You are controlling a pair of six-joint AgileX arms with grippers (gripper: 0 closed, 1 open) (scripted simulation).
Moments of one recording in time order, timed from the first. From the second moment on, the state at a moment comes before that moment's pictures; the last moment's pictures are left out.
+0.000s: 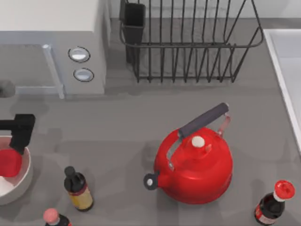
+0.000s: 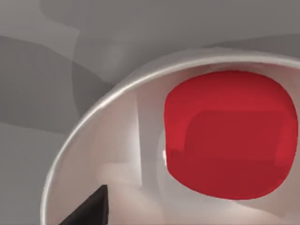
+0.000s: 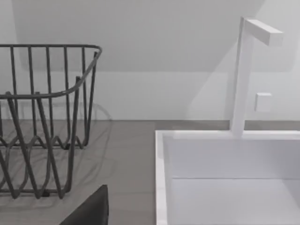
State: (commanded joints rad) left arm 0.02 1.63 1.08 -1.03 0.00 0.04; right arm 0.00 0.00 0.00 0.00 0.00 0.00
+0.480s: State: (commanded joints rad) left arm 0.02 1.80 0.88 -0.64 0.00 0.05; right arm 0.00 0.00 0.00 0.00 0.00 0.00
